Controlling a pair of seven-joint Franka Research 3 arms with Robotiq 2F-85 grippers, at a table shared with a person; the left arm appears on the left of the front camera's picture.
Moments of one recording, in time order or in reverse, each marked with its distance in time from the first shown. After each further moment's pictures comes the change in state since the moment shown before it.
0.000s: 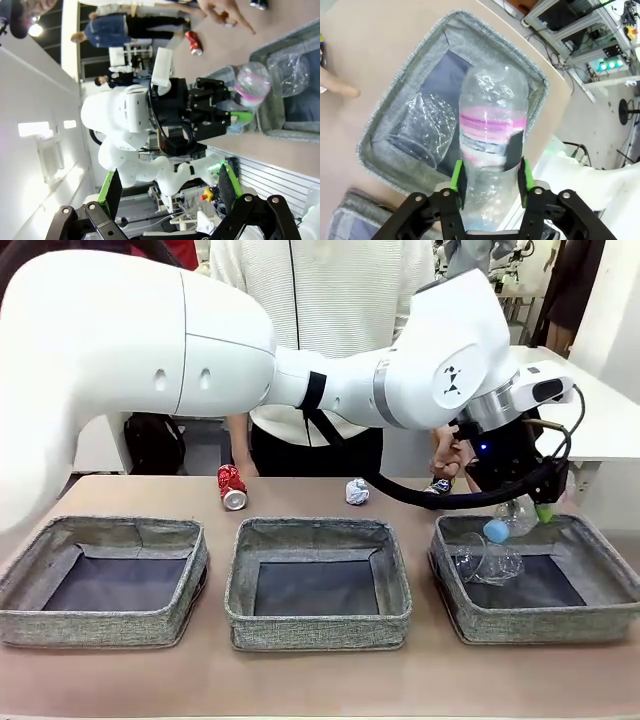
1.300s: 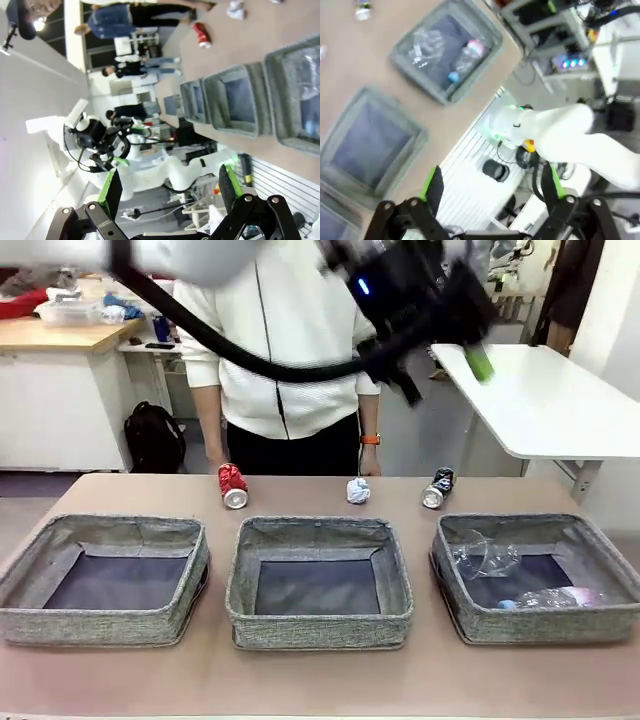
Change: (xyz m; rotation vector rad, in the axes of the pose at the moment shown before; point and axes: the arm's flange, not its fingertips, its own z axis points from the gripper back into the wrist) left arm -0.088 0.012 0.278 -0.141 0.022 0.213; right arm 0.048 0.002 -0.053 0.054 0.086 -0.051
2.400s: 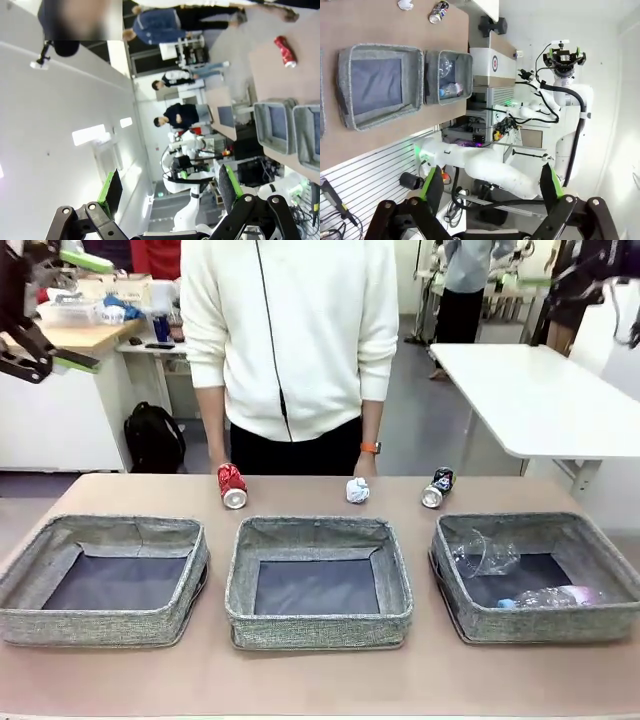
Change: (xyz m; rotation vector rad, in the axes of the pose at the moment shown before) left arm -0.276 0.175 0.191 -0.428 -0.511 0.642; right arm 0.070 0.153 -0.137 0.205 -0.030 -0.095
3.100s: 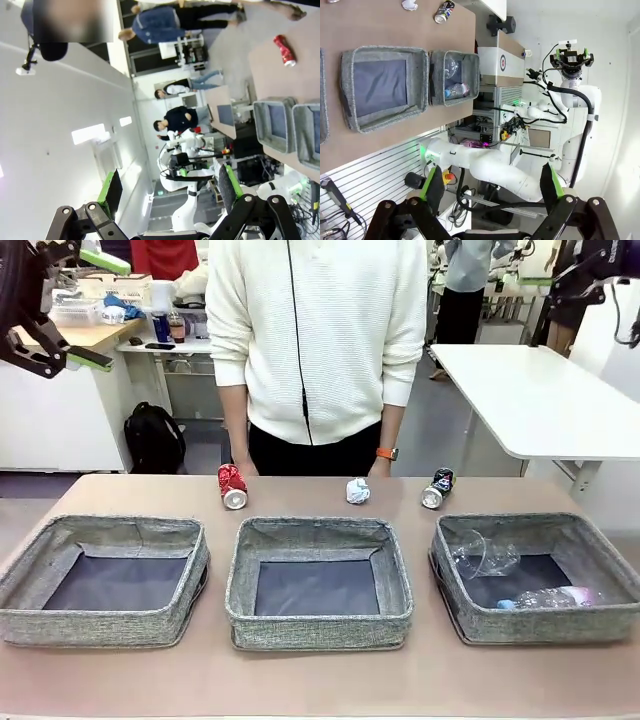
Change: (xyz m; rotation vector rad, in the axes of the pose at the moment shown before) left arm 0.008 -0.011 -0.012 0.044 0.009 -0.008; right arm -0.001 -0.001 -0.001 -0.005 0.015 -0.001
